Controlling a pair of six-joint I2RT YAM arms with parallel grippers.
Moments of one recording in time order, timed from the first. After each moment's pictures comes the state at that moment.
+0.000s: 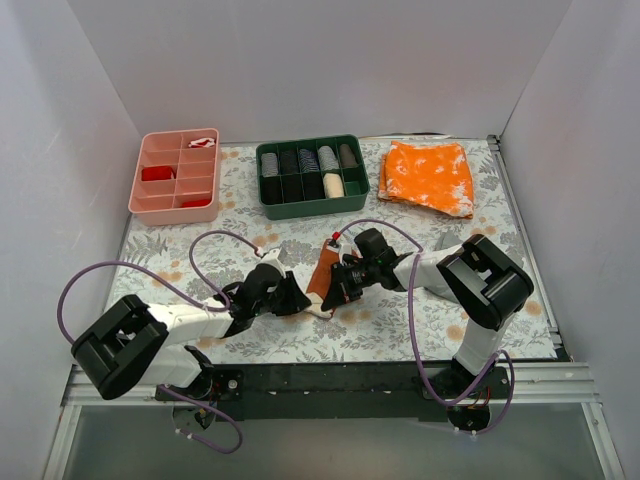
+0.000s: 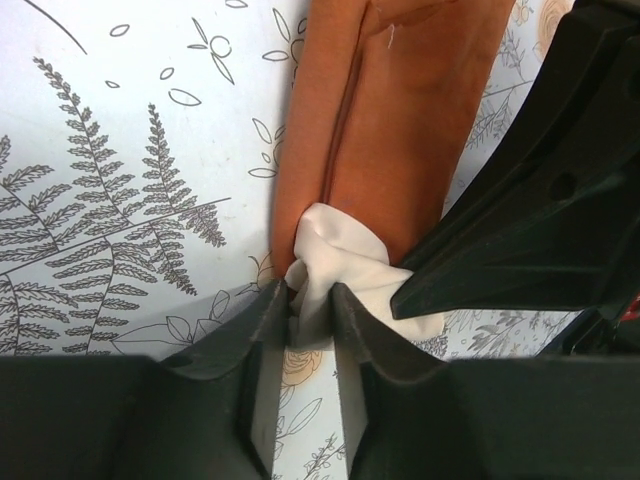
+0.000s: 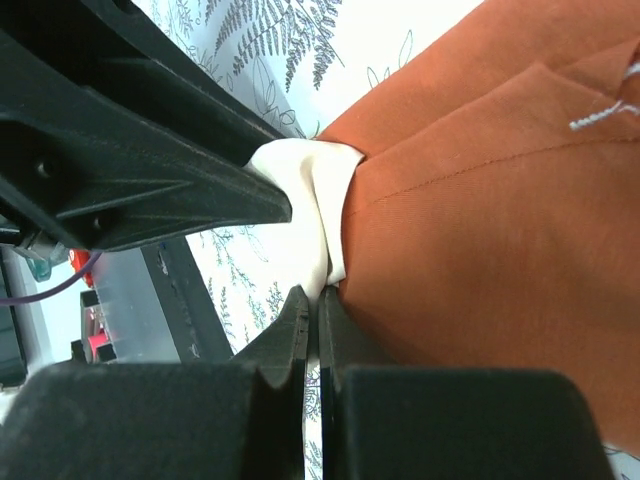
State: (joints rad) left arm -0.78 1.29 0.34 0.30 0.04 -0.84; right arm 0.71 1.77 0.73 0.21 -0.79 0.47
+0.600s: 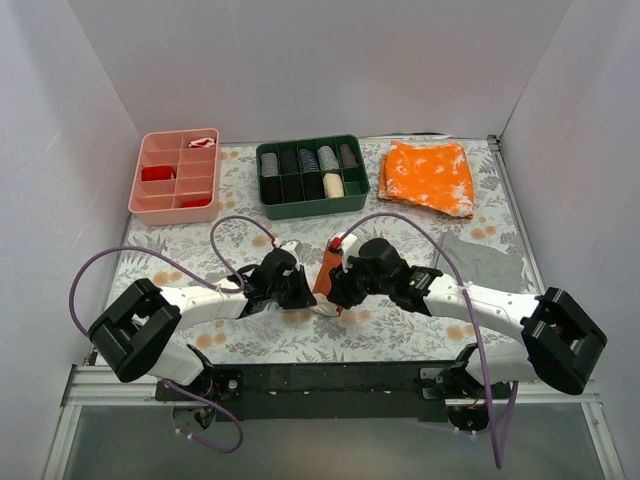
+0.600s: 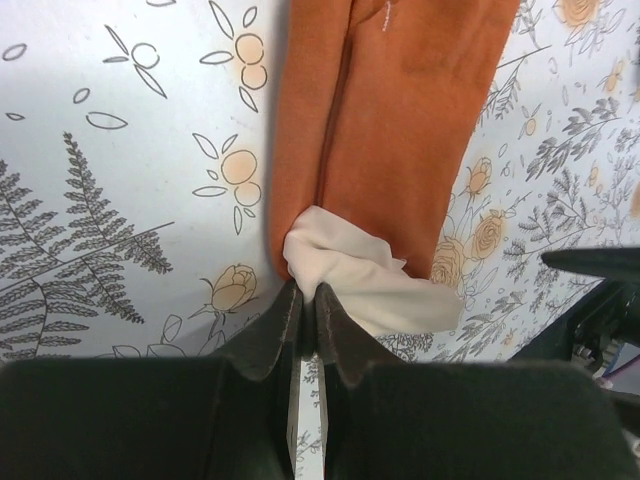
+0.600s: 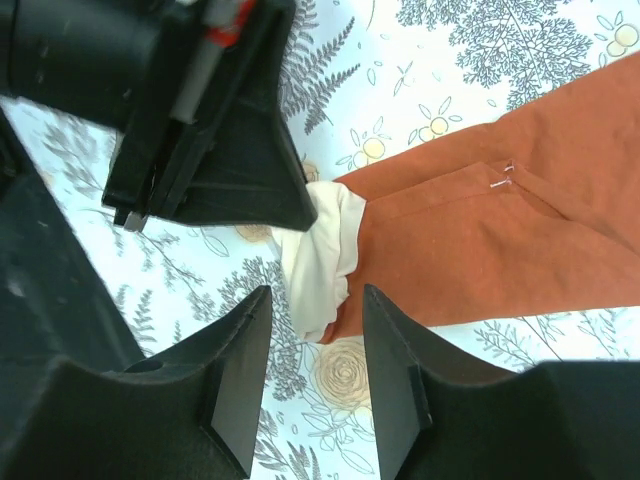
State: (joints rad) left arm -0.78 1.40 0.52 0.10 0.12 -0.79; right arm 0.87 1.32 0.67 0.01 -0.29 0.19
